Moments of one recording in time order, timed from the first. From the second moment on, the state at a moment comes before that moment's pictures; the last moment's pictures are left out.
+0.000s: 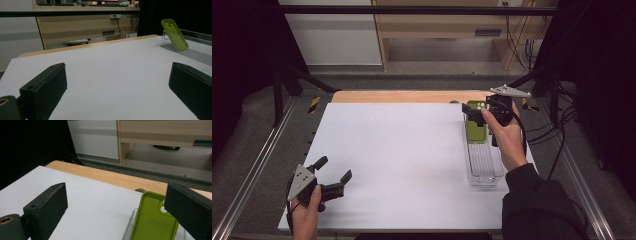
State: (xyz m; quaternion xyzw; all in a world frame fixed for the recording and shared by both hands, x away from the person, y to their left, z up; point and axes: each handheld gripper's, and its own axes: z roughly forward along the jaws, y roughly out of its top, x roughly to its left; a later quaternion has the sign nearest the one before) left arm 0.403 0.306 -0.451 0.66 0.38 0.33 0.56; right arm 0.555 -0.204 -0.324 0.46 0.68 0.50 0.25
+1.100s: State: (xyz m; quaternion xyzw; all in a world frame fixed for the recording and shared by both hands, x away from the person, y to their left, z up) left arm 0.403 0.305 -0.451 0.66 0.38 0.33 0.56; right arm 0.539 -0.205 -0.341 0.46 0.68 0.51 0.26
